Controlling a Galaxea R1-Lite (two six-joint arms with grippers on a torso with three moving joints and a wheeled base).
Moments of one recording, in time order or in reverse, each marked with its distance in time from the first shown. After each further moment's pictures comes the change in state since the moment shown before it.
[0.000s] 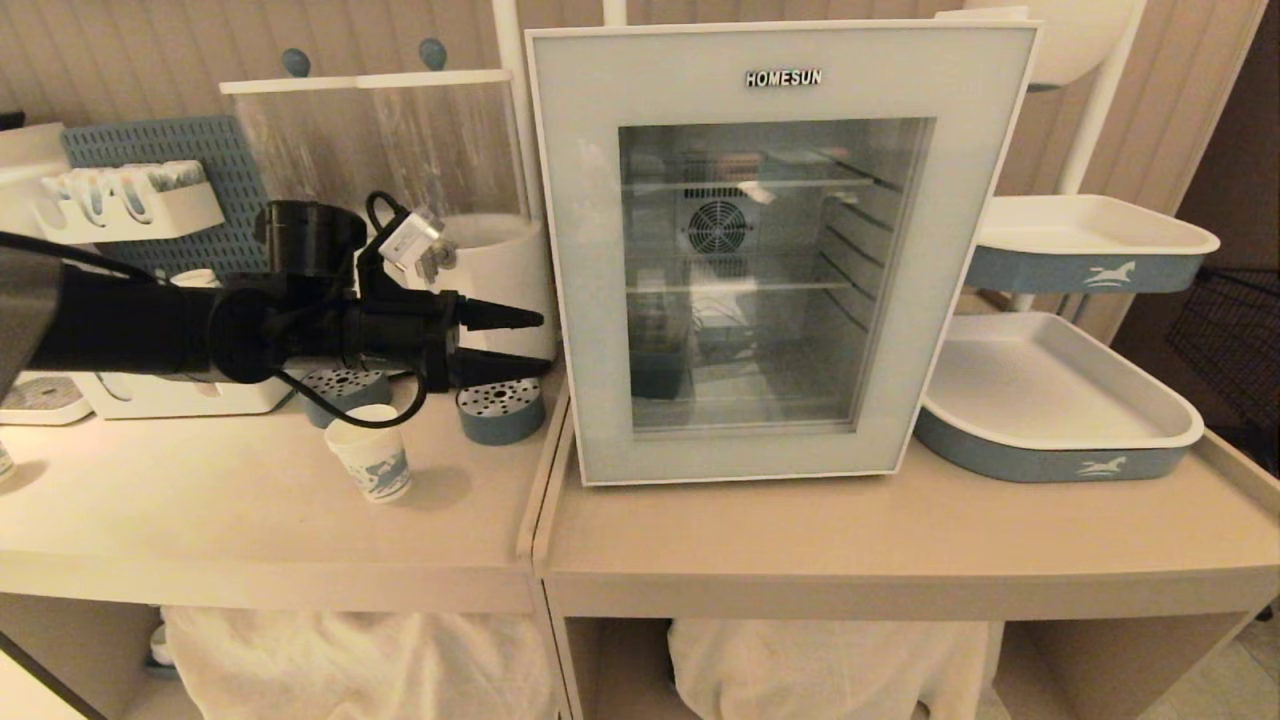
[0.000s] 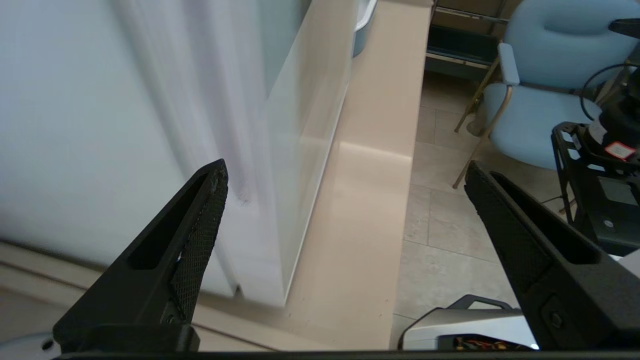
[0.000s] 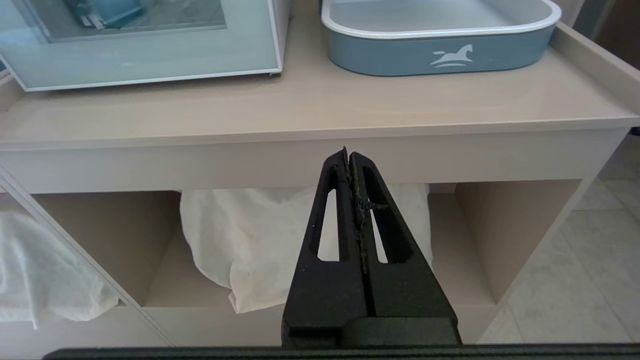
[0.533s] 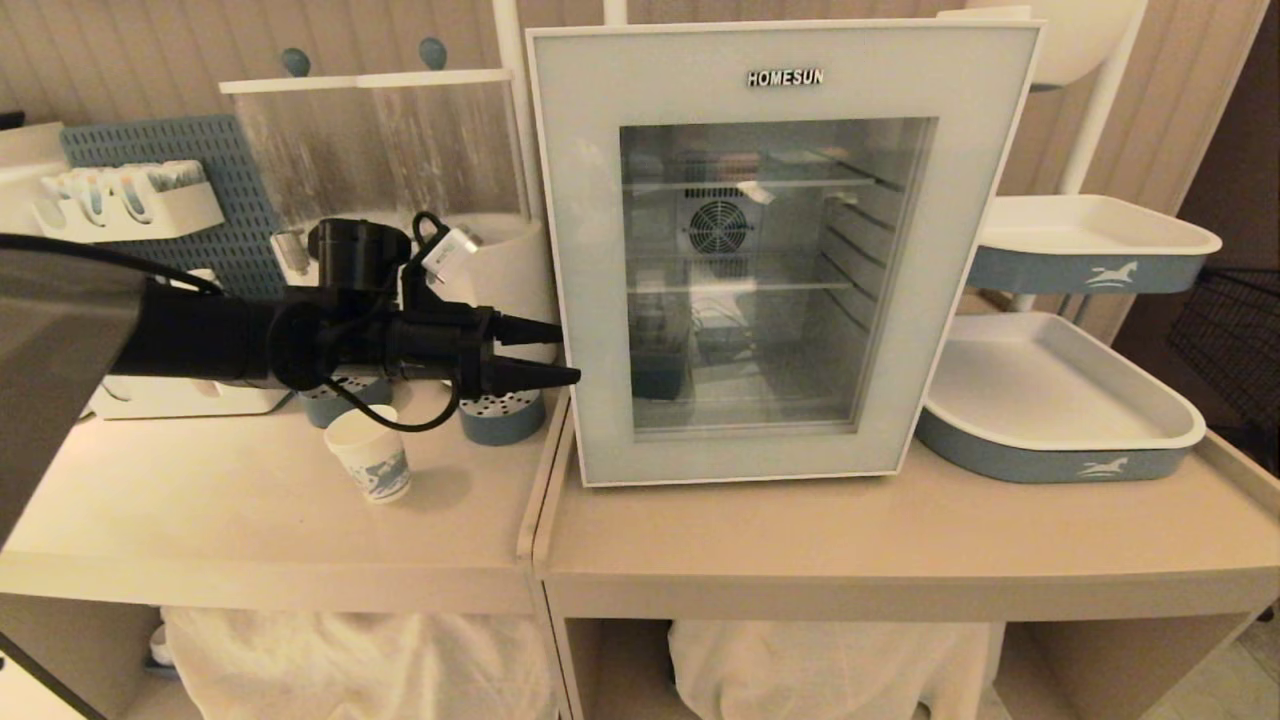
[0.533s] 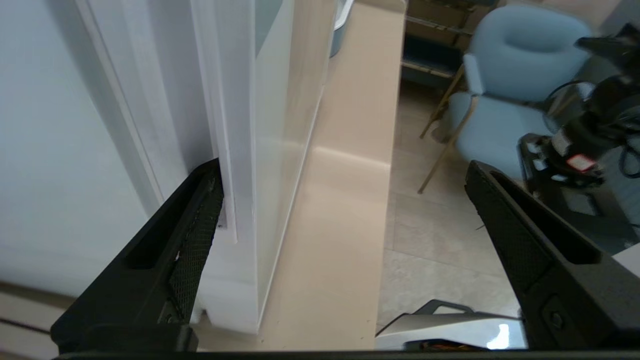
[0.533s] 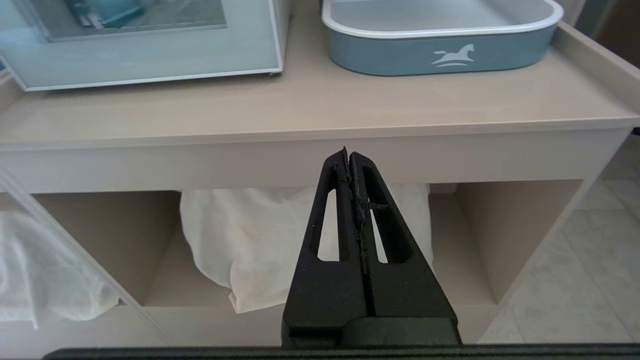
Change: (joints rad) left arm -0.068 0.067 -0.043 -0.009 -0.036 -0.075; right arm 0.000 0.000 0.000 0.000 0.000 0.000
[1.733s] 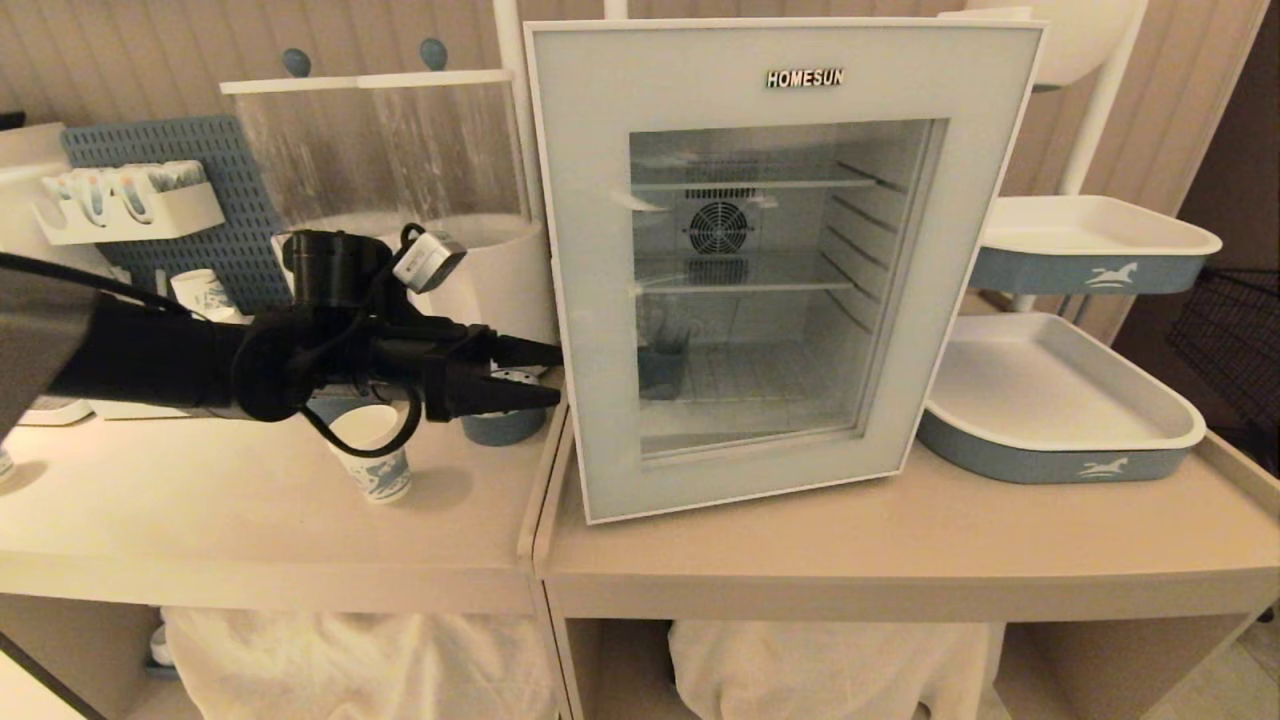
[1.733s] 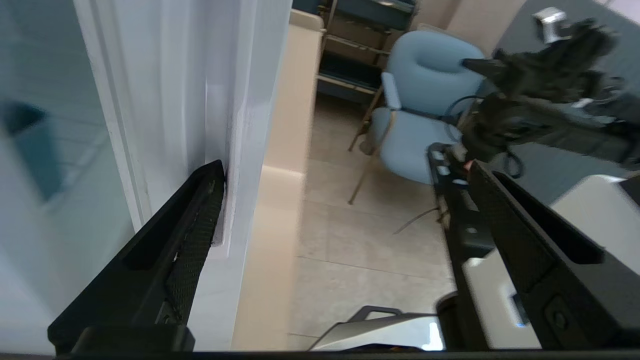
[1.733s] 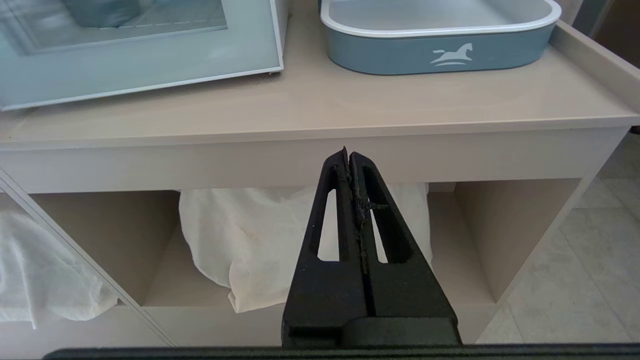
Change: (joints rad) left arm -0.006 -0.104 0.197 -0.127 -0.178 -0.122; right arm 0.000 0.000 -0.002 0.006 -0.002 0.000
